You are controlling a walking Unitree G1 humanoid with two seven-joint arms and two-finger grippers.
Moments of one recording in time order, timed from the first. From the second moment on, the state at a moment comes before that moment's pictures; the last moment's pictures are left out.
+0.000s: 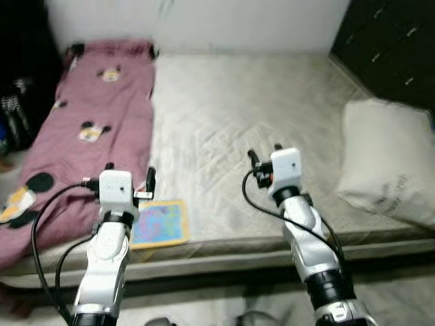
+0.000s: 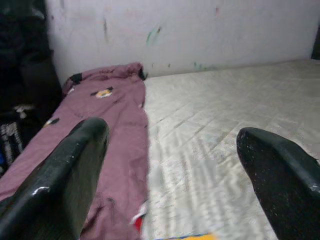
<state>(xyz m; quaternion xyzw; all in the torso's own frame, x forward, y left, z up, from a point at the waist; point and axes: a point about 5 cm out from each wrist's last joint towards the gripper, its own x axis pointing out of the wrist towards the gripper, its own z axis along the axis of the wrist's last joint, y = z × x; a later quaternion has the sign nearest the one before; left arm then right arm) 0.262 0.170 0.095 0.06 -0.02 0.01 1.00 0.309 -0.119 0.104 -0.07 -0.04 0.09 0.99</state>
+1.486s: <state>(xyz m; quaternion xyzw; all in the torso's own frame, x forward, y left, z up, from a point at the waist) 0.260 0.176 0.096 0.05 -0.03 0.01 1.00 0.312 -0.112 0.109 -0.07 -0.05 0.10 0.99</state>
